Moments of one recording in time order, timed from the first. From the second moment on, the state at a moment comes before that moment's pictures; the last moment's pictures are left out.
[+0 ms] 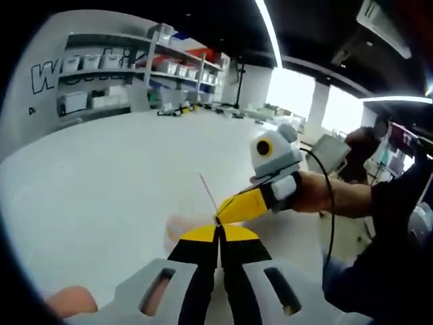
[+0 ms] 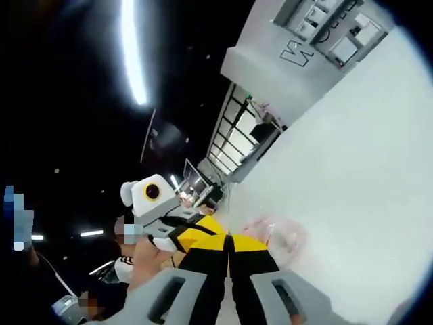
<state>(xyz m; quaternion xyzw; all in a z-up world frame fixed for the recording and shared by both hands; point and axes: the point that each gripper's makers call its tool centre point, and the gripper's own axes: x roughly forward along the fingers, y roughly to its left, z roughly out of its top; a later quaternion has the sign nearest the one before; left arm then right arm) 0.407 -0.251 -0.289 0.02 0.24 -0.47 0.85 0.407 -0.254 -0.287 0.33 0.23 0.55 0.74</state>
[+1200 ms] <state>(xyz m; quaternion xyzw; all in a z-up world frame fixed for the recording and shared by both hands) 0.416 -0.233 -0.267 0.01 0.19 -0.43 0.88 0.419 -0.281 -0.293 0.27 0.21 0.49 0.80</state>
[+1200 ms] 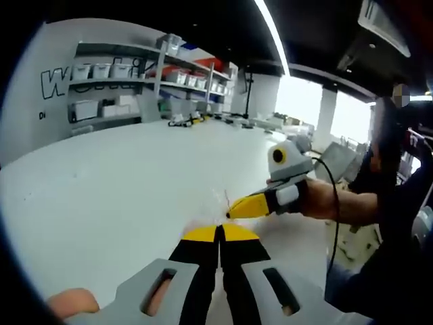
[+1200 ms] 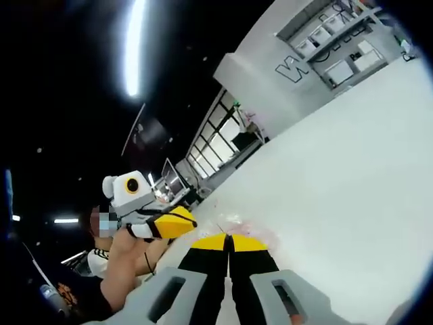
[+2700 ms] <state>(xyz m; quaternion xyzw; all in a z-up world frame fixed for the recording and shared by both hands) 0.412 -0.244 -0.261 -0.02 0.17 -0.43 0.88 0.421 -0.275 -0.264 0.21 0.11 0.49 0.84</state>
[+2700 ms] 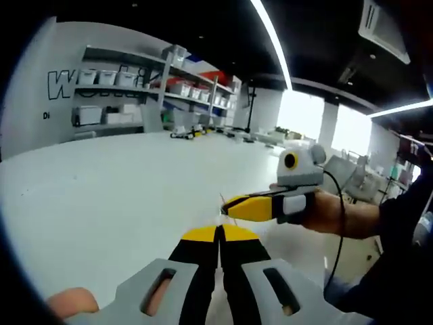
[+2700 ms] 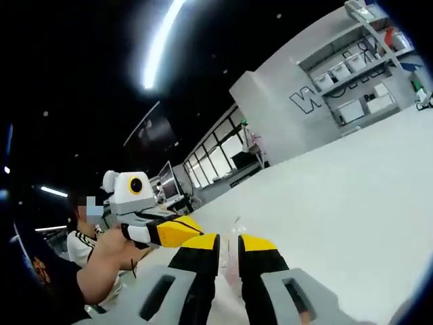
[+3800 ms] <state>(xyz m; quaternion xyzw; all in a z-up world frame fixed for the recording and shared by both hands) 0.412 -0.243 -0.258 -0.02 0.17 -0.44 0.88 0.429 -0.279 -0.270 0.20 0.12 0.47 0.85</state>
